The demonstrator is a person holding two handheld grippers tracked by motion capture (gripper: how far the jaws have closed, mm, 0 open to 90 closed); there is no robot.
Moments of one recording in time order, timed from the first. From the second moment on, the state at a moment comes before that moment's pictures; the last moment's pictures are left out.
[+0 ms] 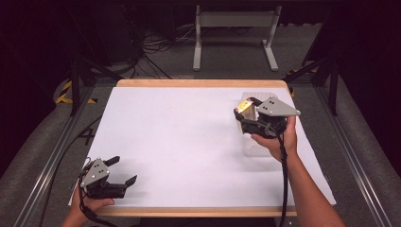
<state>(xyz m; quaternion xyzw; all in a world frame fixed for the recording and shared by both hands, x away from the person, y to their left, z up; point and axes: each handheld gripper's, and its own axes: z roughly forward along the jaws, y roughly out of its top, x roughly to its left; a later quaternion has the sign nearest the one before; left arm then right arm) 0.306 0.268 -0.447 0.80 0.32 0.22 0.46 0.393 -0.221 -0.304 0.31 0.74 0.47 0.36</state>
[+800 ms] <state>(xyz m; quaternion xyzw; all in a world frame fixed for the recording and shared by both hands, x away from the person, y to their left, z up) 0.306 0.268 -0.448 0.80 0.31 0.22 0.46 0.440 -0.252 -0.329 0.45 0.68 0.43 0.40</state>
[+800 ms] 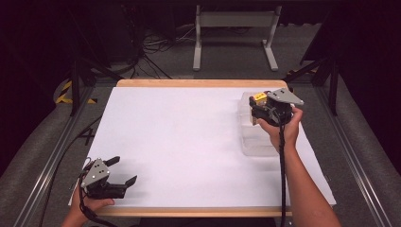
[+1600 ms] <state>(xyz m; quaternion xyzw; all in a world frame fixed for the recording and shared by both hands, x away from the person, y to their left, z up) 0.306 0.267 -0.448 0.80 0.31 0.22 0.46 0.447 -0.259 -0.339 0.49 0.68 0.40 0.38</state>
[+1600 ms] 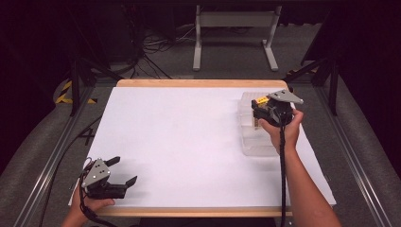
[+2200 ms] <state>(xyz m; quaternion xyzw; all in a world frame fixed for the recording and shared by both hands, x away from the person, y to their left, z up) 0.306 0.266 -0.448 0.80 0.31 0.22 0.46 0.445 -0.266 -0.342 0.49 0.70 0.37 0.35</state>
